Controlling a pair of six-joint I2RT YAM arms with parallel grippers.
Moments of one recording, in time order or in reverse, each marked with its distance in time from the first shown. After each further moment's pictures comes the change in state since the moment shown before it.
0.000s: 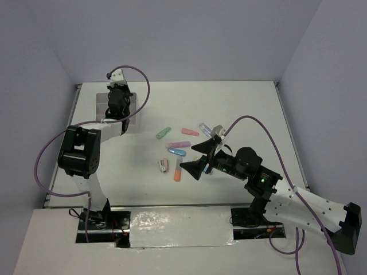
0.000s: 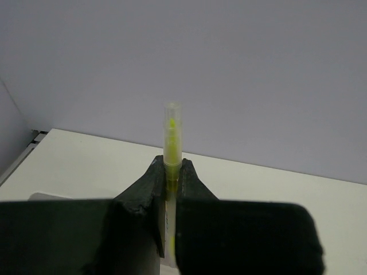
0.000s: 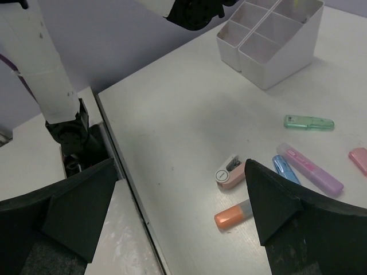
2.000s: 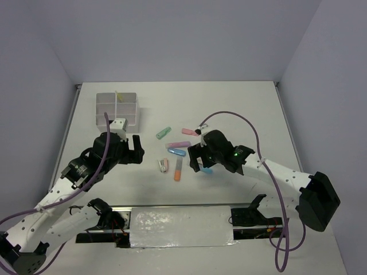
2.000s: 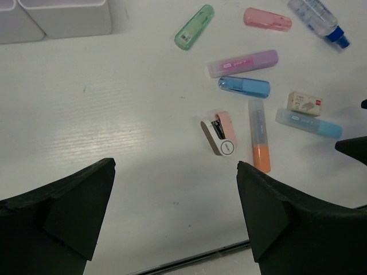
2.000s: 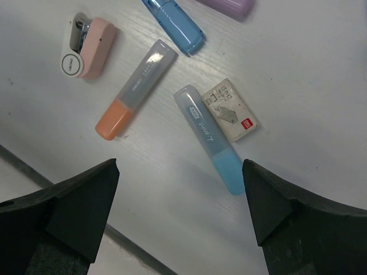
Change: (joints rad) left arm -0.429 -1.069 -0.227 -1.595 0.143 -0.387; right arm -0.180 0.480 0.184 -0.505 0.127 0.018
